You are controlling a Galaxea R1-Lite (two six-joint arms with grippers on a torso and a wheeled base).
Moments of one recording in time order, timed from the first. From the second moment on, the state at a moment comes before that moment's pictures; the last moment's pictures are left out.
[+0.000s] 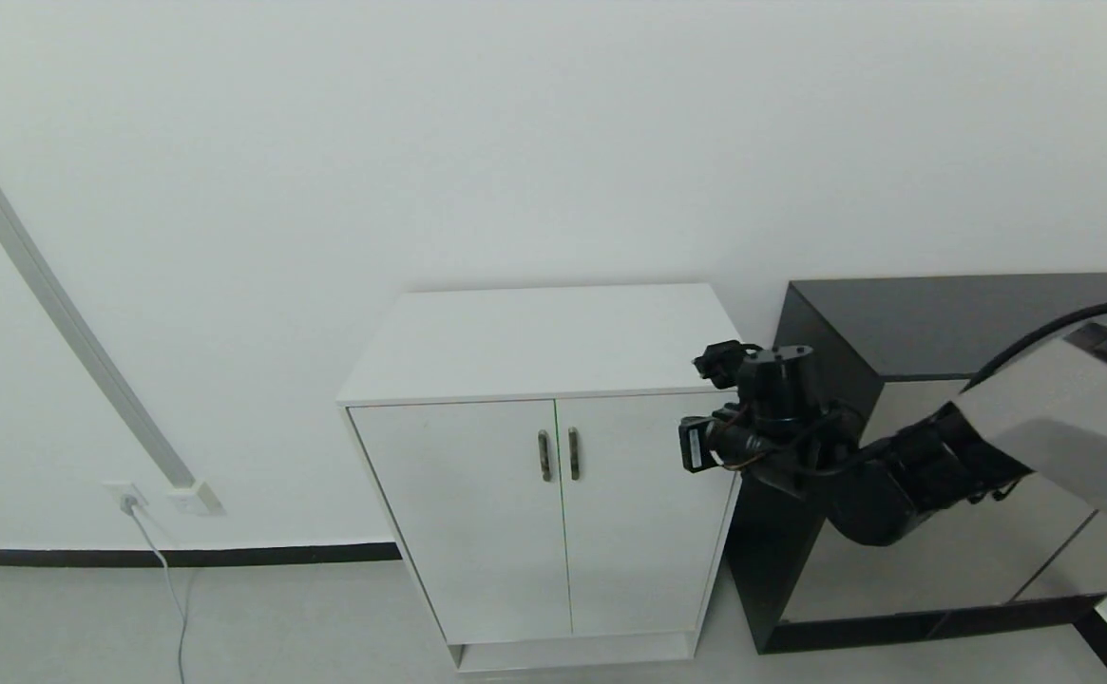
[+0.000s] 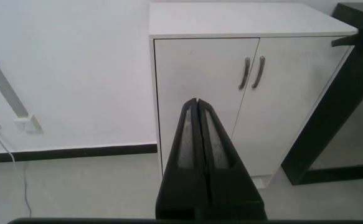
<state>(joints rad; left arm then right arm) 0.00 0.00 0.00 0.00 -0.01 -0.02 0.54 2.15 -1.13 -0.67 -0.12 0.07</state>
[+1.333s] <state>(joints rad) 0.00 0.00 0.00 0.00 -0.01 -0.02 -0.01 0.77 -0.34 -0.13 -0.11 0.04</state>
